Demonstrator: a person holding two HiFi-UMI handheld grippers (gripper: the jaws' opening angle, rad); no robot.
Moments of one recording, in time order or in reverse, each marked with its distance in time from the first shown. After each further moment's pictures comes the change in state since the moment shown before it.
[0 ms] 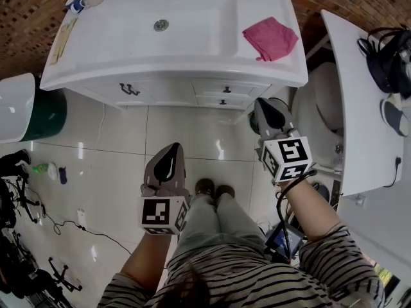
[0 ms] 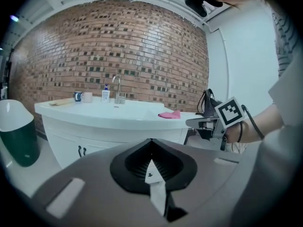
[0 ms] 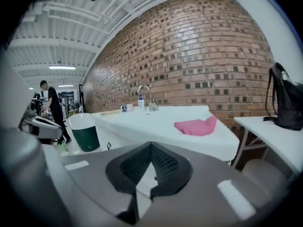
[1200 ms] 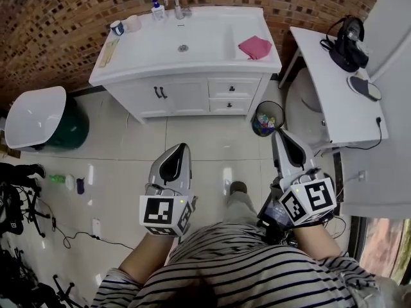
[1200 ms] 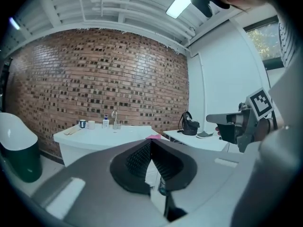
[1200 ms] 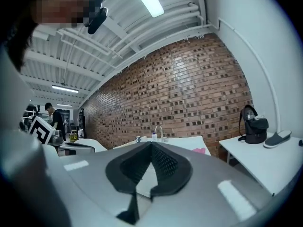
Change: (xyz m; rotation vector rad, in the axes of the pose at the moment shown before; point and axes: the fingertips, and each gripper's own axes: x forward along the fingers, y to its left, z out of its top) left arm -0.295 -0.047 0.095 0.086 -0.181 -0.112; right arm -0.346 0.206 0.139 0.084 -0.279 -0.073
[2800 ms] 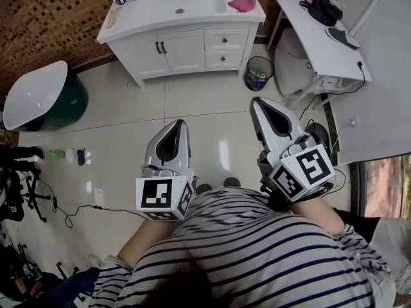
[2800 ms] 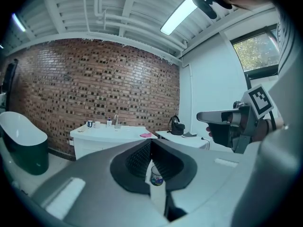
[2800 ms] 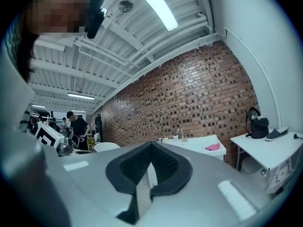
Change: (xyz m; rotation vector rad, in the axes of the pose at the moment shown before) left arm -0.270 -0.058 -0.016 -0.014 -0.037 -0.034; right arm -0.202 0.215 0.008 0.004 -0.036 0.128
